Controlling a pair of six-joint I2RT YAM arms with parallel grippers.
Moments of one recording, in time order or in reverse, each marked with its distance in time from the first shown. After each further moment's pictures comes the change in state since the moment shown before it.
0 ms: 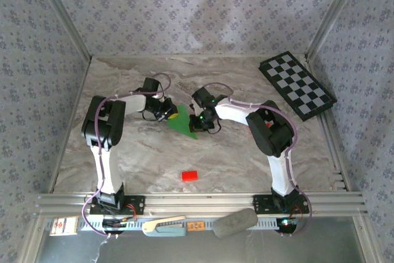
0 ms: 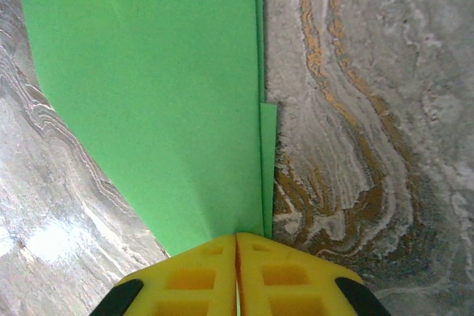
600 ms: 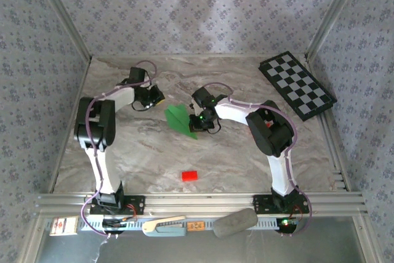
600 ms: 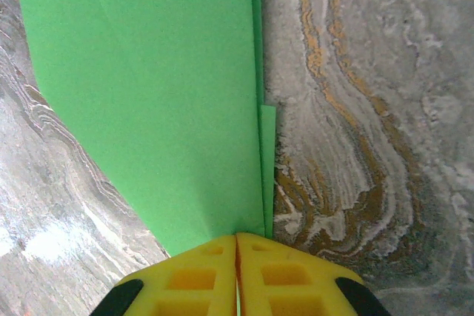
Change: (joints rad) left arm 0.095 -0.088 0.051 -0.008 -0.138 0.010; right arm 0.000 0.003 0.008 -0.008 -0.001 0.000
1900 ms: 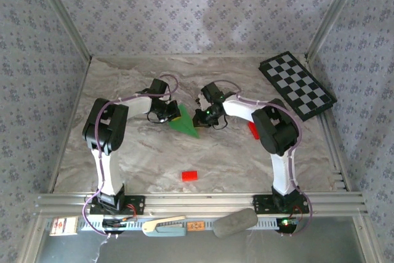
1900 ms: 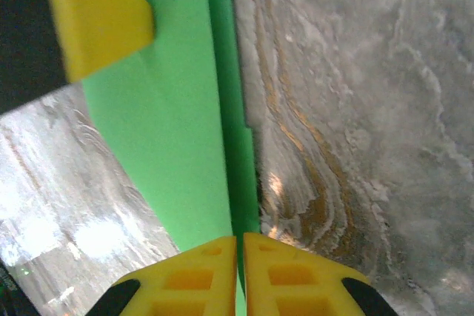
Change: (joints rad) left arm -0.193 0.035 -0.076 -0.031 -0.007 -0.011; right arm -0.077 -0.039 -0.031 0.073 -0.129 -0.001
